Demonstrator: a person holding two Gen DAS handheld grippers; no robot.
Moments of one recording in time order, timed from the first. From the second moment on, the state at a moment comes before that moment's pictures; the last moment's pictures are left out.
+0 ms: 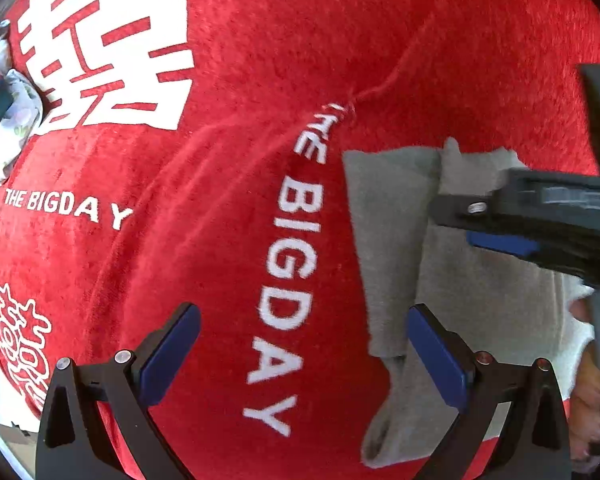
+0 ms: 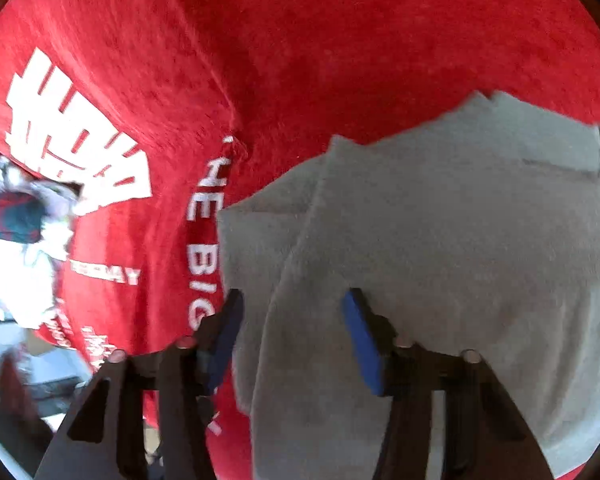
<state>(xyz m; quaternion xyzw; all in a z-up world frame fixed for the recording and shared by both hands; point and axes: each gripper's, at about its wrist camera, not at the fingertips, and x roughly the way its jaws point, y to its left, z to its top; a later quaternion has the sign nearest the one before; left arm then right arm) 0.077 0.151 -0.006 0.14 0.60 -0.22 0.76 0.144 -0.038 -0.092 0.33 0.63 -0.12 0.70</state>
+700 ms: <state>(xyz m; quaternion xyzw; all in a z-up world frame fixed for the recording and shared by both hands) 0.098 0.169 -0.023 0.11 0.62 -0.21 0.75 0.127 -0.036 -0.062 0.29 0.59 -0.07 0.75</state>
